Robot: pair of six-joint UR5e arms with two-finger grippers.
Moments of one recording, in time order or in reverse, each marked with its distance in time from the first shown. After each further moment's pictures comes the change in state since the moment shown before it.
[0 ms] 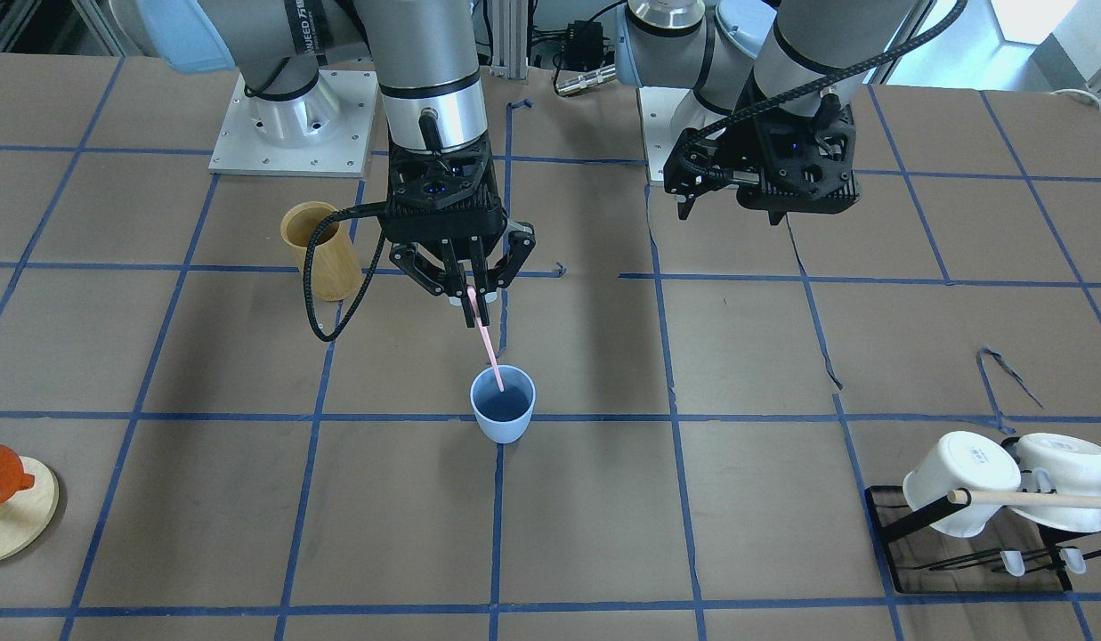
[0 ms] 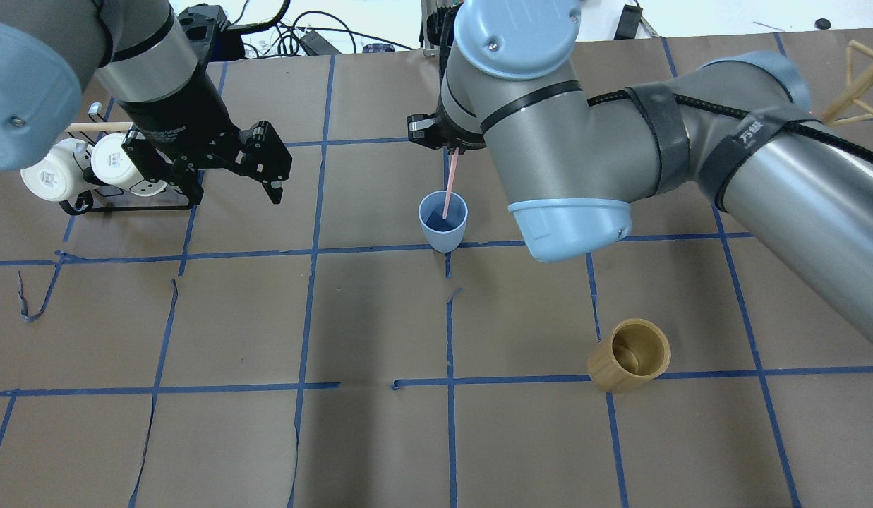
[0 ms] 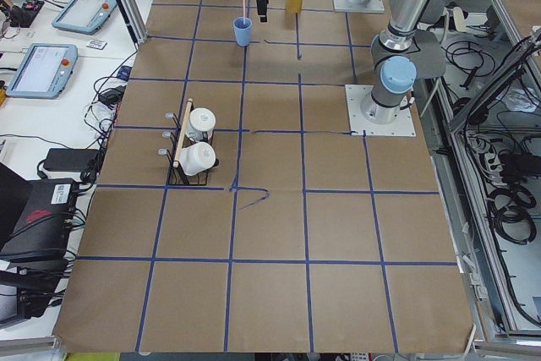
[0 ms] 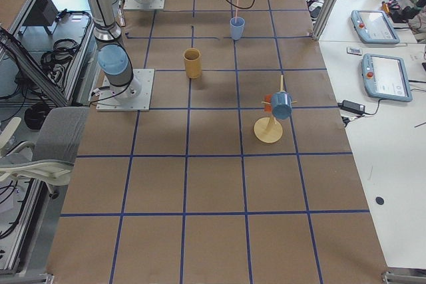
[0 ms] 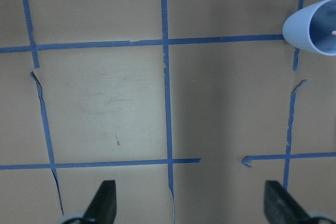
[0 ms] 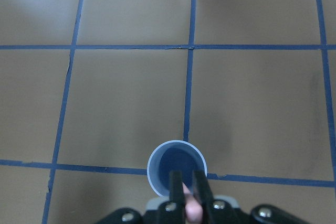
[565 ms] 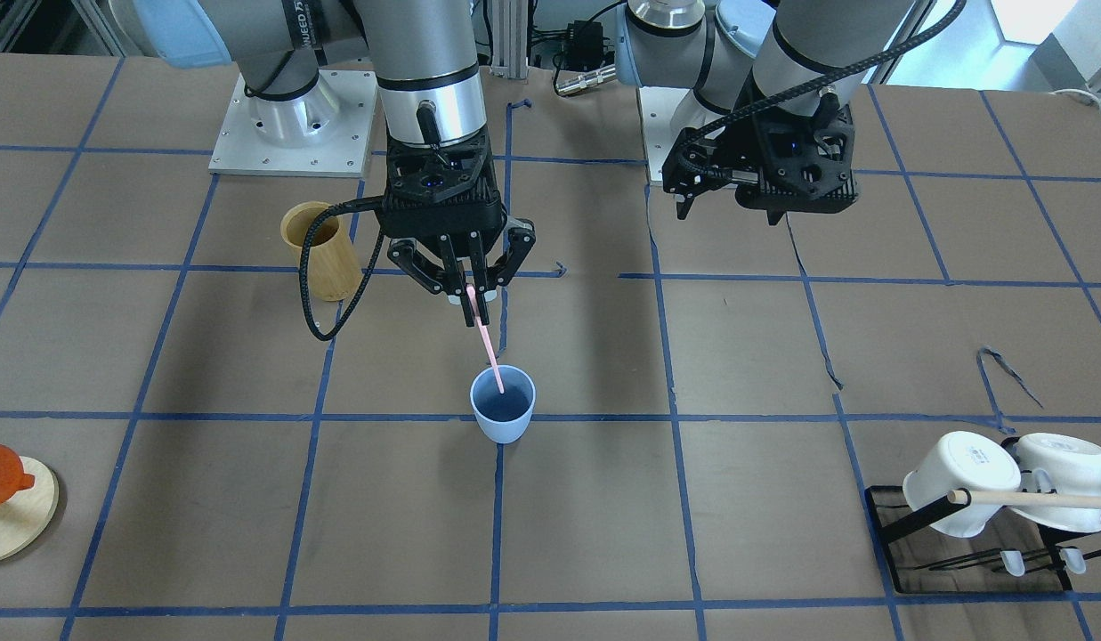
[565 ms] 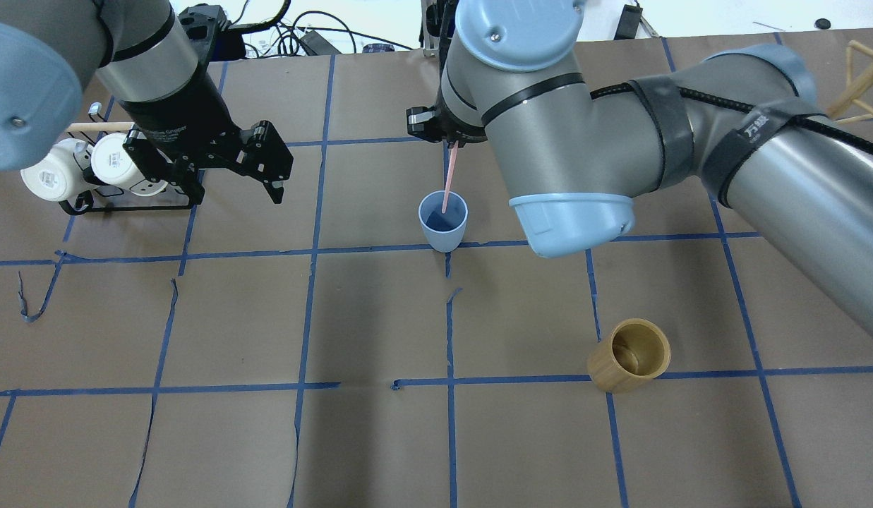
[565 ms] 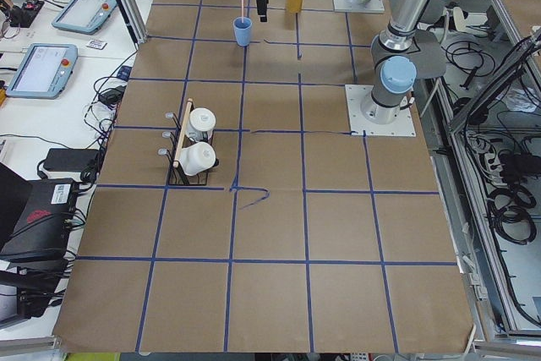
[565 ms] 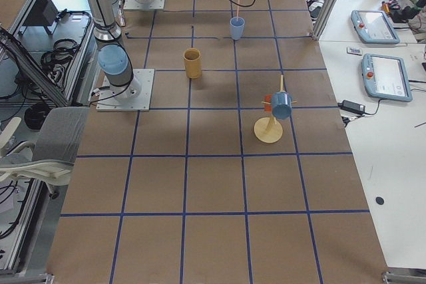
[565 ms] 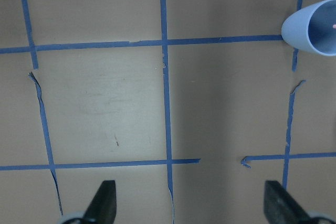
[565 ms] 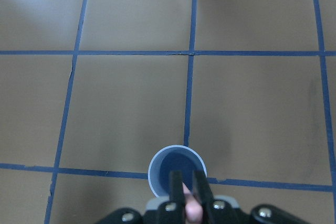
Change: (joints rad) left arm -0.001 0.000 0.000 0.000 -0.005 0.000; right arm -0.001 -0.004 -0.007 0.000 -0.004 -0.003
